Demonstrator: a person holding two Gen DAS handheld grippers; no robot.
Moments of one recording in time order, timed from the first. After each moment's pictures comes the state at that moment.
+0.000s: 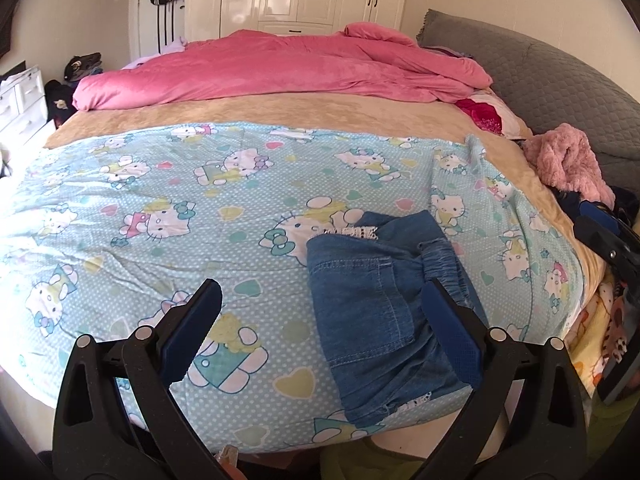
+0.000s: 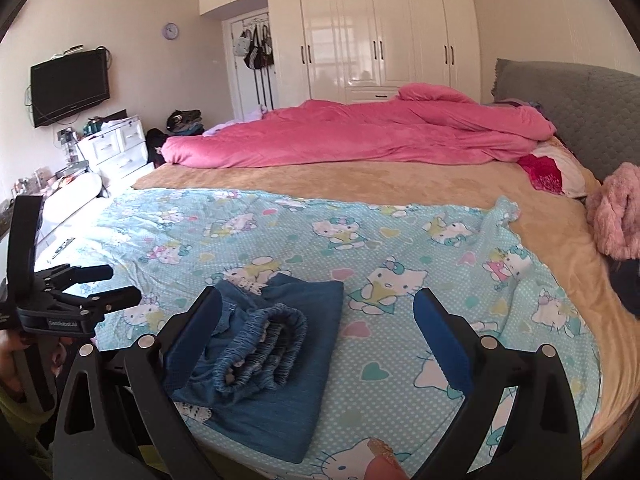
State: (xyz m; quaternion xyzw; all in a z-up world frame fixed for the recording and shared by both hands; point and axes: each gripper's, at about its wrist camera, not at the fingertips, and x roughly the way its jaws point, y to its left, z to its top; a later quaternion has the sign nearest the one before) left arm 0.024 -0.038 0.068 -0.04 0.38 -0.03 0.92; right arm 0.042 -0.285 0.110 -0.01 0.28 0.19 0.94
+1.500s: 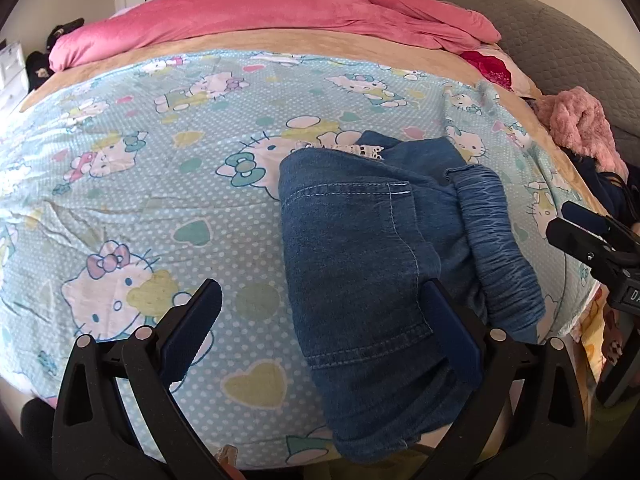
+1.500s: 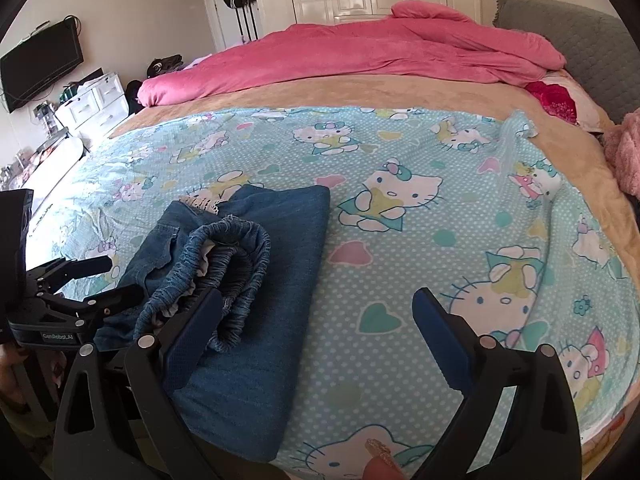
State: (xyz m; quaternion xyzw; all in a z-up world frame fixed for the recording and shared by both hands) left arm 0.061 -0.057 -0.016 -0.05 0.45 -0.05 0.89; right arm 0.094 -0.278 0.018 -0.01 0.40 0.19 0.89
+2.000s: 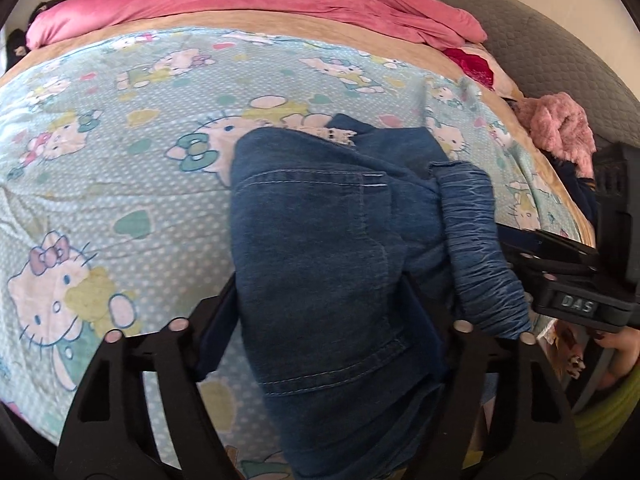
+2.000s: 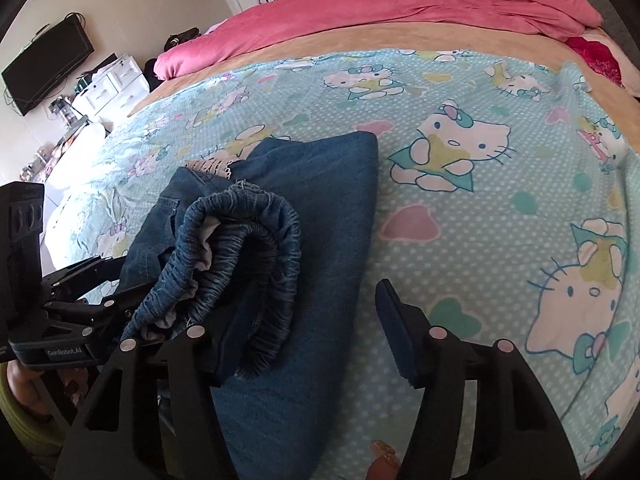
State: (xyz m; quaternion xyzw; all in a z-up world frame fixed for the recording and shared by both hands) left arm 0.080 -0.068 -0.035 -0.09 0.47 -0.10 0.87; right arm 0.129 -0.253 -0.024 0.02 0.47 0.25 0.84
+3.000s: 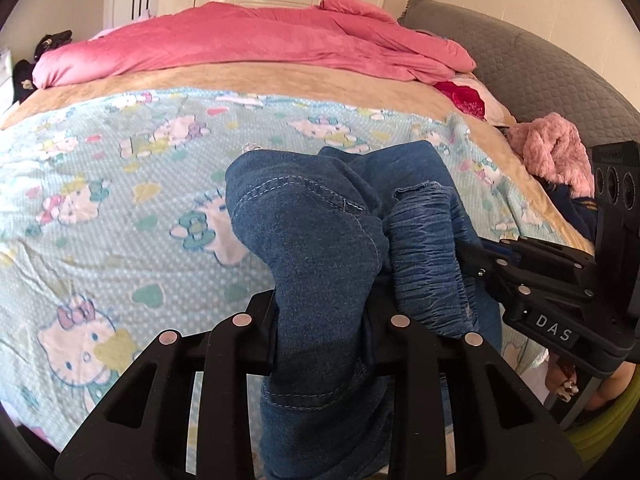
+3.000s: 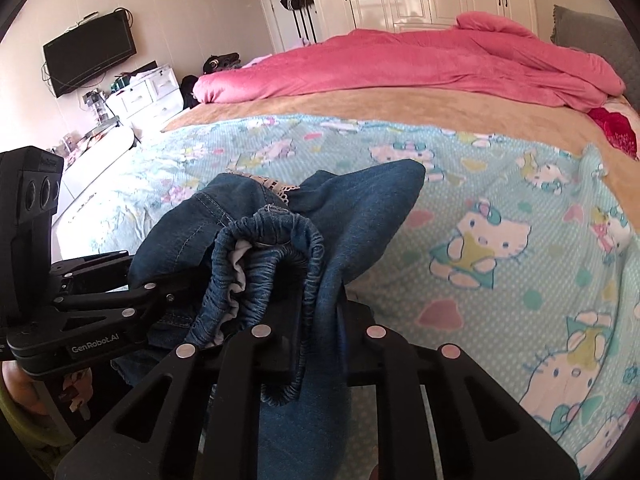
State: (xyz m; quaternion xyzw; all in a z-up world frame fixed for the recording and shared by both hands) left arm 0.087 -0.079 0.013 -0.07 0.40 -0.09 0.91; right arm 0.128 -0.227 0.023 -0.01 0.38 0.30 0.88
